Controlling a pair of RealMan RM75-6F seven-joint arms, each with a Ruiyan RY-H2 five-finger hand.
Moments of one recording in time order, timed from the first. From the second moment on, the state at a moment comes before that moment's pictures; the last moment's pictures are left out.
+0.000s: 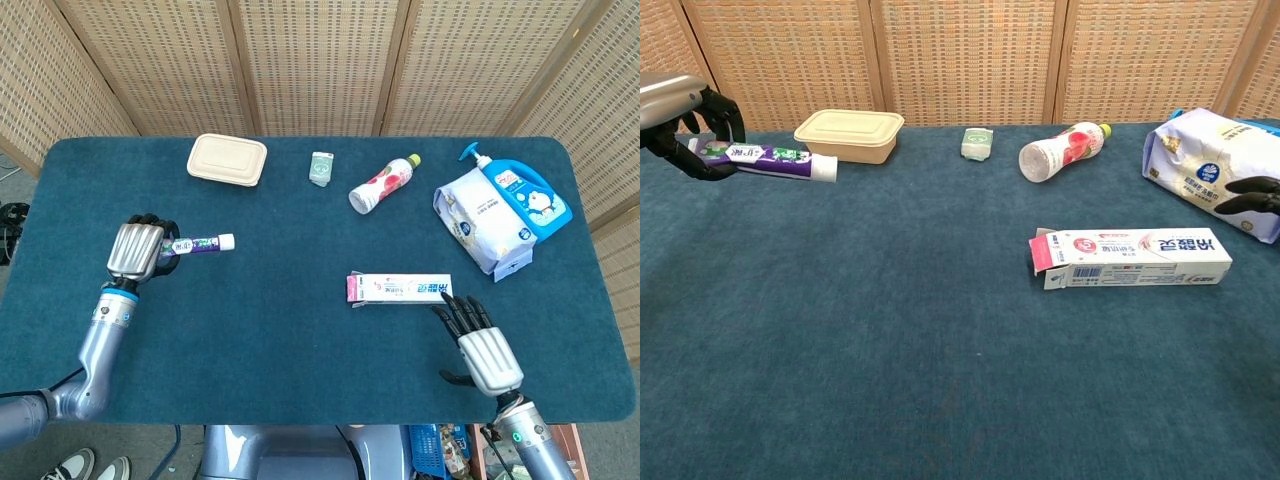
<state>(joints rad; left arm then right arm) -0.66 -1.41 -0.20 -1.47 1.03 1.13 0.45 0.24 -1.34 0.01 -1.64 -1.61 1.29 -0.22</state>
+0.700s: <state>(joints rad) -0.64 -1.35 -0.20 -1.56 1.08 1.16 0.45 0.45 -1.42 0.10 -1.87 -1.17 1.03 -0.74</state>
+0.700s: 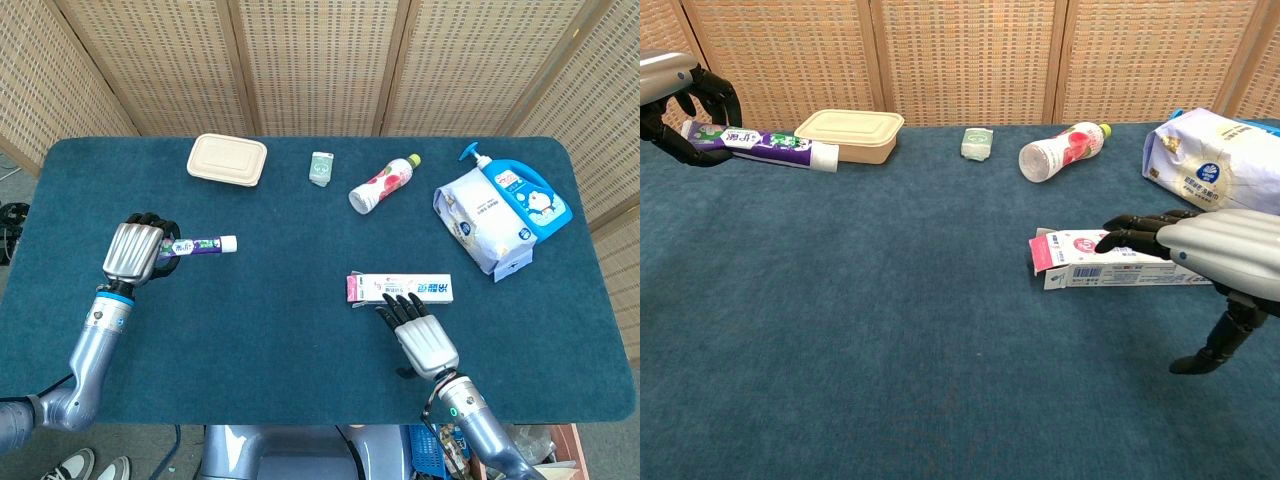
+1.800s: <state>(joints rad) -0.64 -1.39 -0.19 -1.47 1.12 1.14 0.39 0.71 -1.67 0.26 -1.56 -0.72 1.12 -0.96</state>
